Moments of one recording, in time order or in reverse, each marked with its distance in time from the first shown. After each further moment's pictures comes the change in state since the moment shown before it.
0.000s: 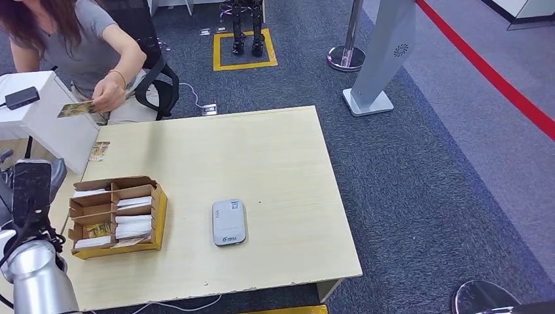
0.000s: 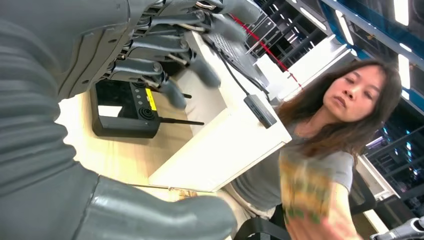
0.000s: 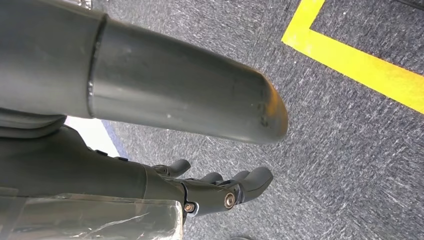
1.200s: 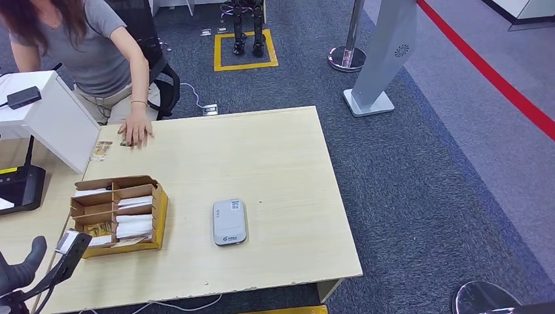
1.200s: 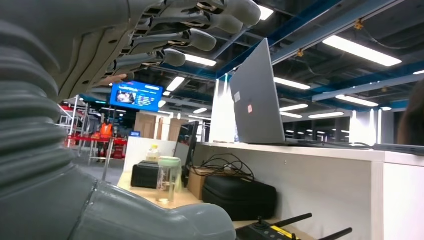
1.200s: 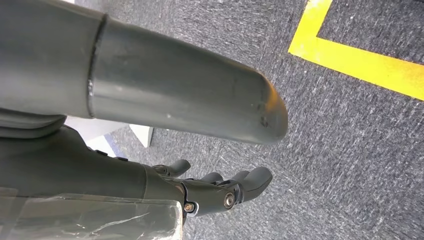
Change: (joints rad) left arm 0.416 -0.012 0.030 -0.278 -0.758 0.286 0.081; right arm 0.044 0.011 -0.088 0.000 -0.038 -0.047 0.004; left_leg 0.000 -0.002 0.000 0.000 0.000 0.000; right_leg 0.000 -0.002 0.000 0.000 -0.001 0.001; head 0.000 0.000
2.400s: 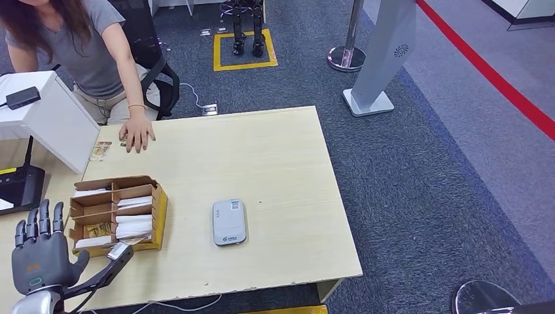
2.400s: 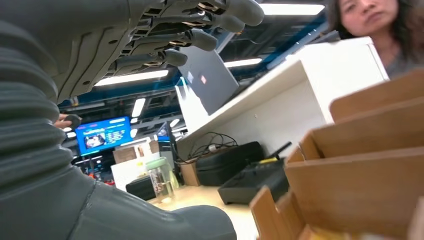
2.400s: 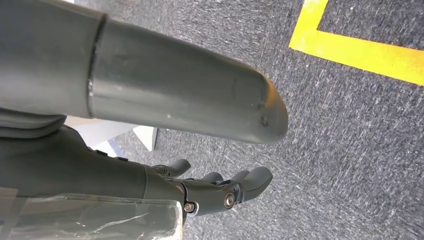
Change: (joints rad) left arm 0.061 0.215 -0.345 0.139 -0.228 -0.163 0.377; right arm -0.002 0.000 -0.053 -0.014 0.018 -0.010 0.009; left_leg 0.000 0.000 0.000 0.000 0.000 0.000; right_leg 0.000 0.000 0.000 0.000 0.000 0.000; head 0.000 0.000
